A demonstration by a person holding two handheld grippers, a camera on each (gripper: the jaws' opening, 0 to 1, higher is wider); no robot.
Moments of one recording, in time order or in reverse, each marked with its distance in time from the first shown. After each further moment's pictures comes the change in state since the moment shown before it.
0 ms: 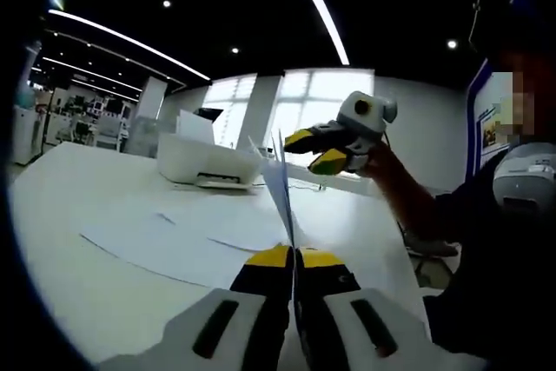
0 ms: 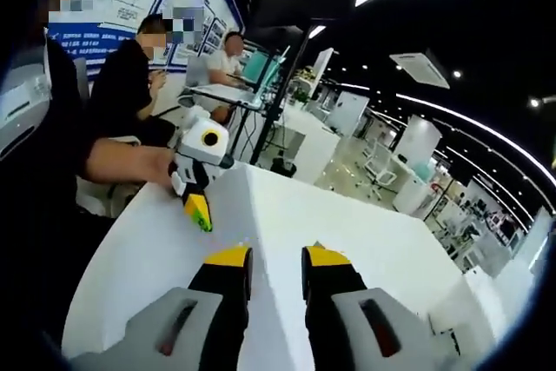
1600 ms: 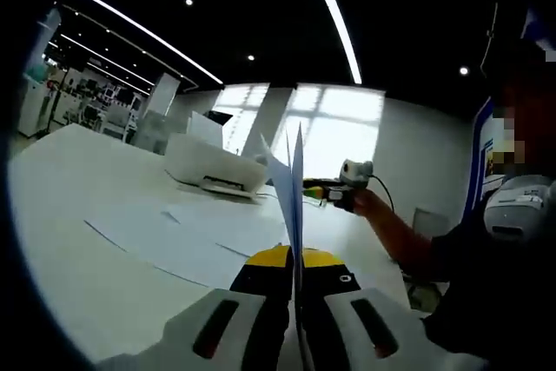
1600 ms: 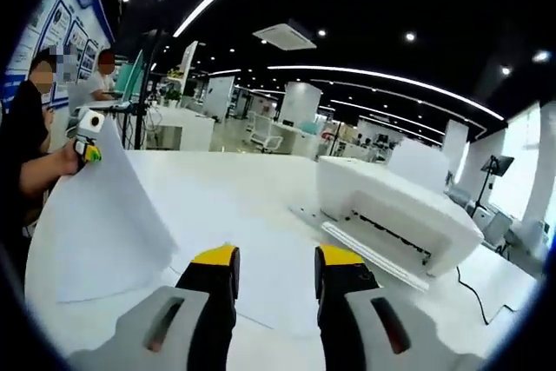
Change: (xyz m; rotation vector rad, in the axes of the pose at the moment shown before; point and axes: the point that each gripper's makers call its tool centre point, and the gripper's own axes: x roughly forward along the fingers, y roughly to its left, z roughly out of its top) left arm -0.008 0.007 0.011 -0.107 -0.070 0.017; right arm -0.158 -0.117 -0.159 0.341 0.059 -0.551
